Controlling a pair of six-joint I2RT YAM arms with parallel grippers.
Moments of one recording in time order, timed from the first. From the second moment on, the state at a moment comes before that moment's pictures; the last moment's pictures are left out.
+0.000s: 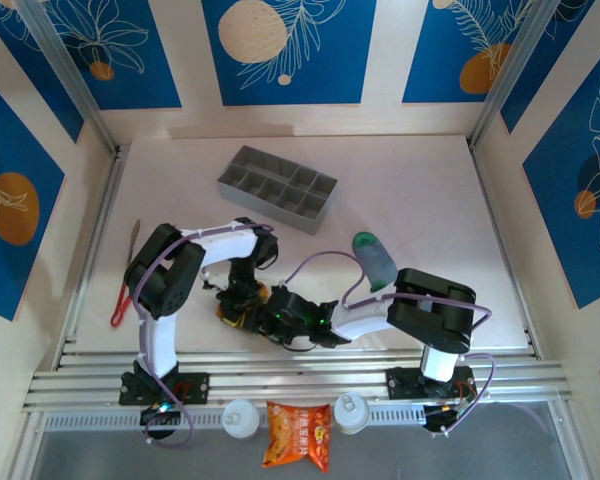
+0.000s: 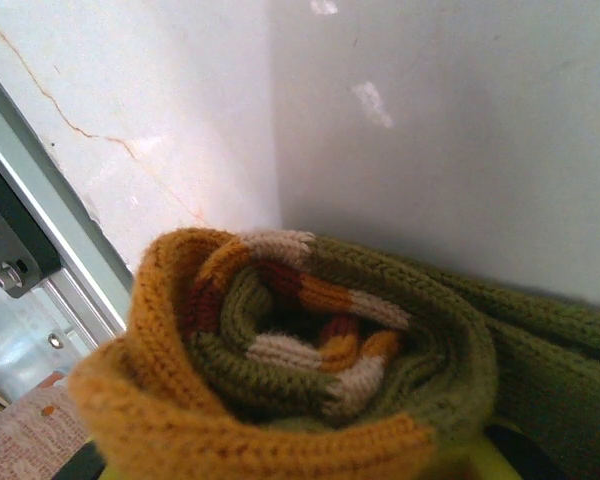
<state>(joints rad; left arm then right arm) -0.66 1.98 1.20 -1.31 0.17 -1.62 1.22 1.76 0.72 0.37 -0.08 1.47</state>
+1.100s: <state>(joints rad) -0.59 1.98 1.18 -1.30 0.27 -1.51 1.15 1.80 0.69 0.47 -0.19 1.65</state>
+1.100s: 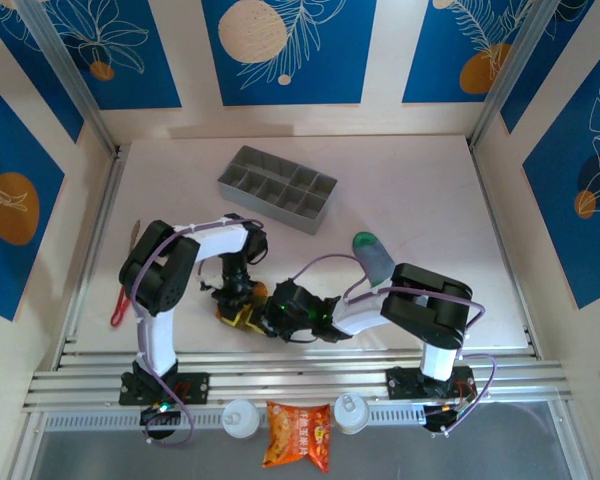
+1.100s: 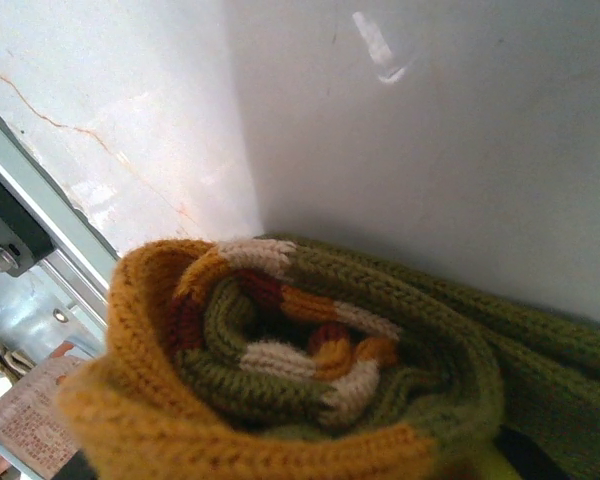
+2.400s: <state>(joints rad) -0.59 1.16 0.72 -0.64 0.04 -1.39 0.99 1.82 0.81 0.21 -0.45 1.95</state>
